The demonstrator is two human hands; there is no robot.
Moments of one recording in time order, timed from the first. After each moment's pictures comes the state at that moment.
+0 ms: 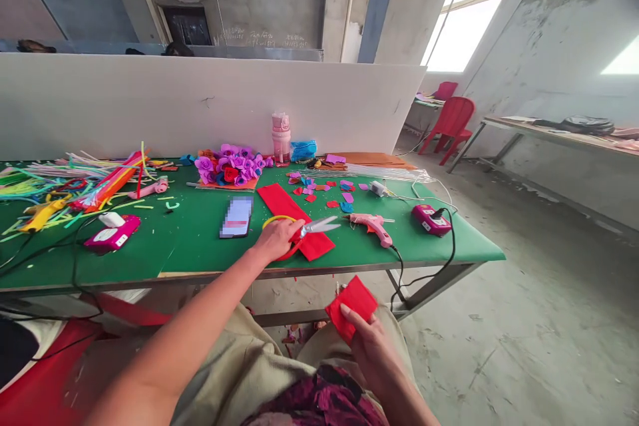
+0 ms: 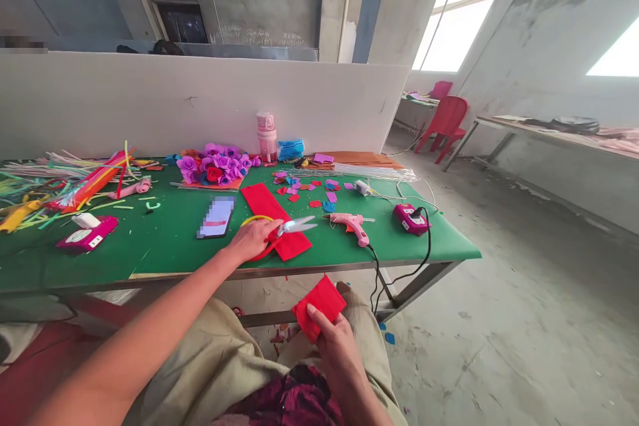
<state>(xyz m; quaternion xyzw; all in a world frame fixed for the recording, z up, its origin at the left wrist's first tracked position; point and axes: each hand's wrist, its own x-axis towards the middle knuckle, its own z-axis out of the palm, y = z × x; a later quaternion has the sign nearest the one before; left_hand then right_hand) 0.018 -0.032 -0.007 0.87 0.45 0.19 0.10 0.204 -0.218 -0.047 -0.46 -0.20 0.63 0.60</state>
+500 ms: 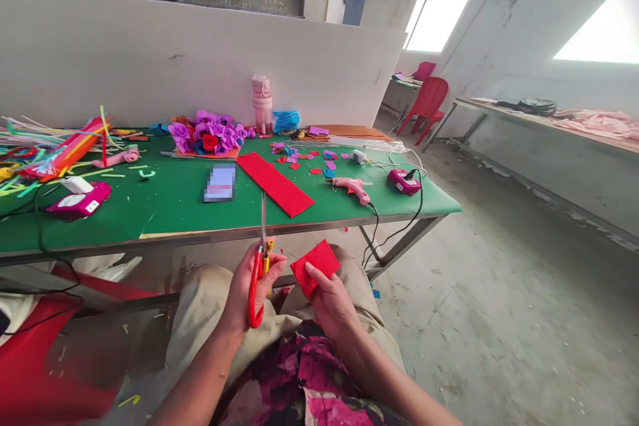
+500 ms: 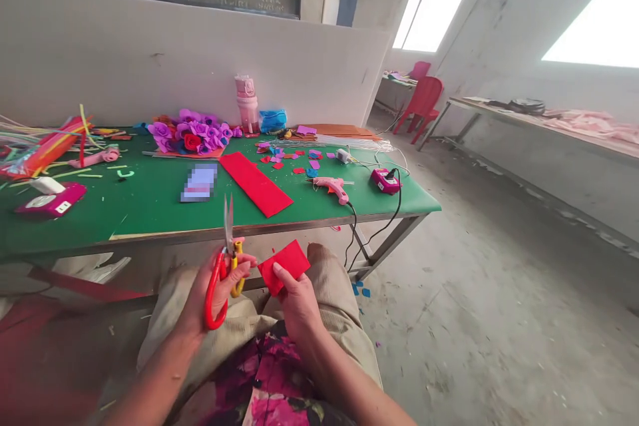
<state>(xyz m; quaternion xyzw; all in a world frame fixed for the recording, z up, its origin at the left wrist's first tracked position) 0.022 -0.216 -0.039 0.52 0.49 0.48 0.51 0.161 -0.240 -0.063 -0.41 -0.14 0.65 0.62</state>
